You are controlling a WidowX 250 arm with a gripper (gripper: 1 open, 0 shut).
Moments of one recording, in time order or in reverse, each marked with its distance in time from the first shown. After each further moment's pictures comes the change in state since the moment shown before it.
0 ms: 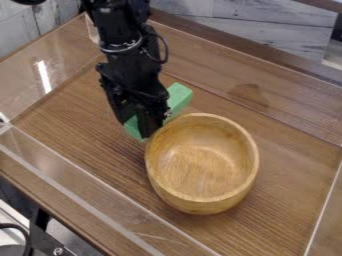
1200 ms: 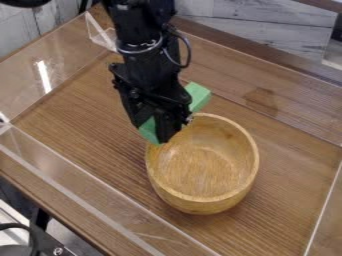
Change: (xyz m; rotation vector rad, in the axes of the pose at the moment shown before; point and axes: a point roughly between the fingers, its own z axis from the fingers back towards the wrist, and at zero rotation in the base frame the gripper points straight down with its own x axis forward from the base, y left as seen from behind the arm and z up) arm -0.001 -0.030 0.013 0.016 -0.029 0.010
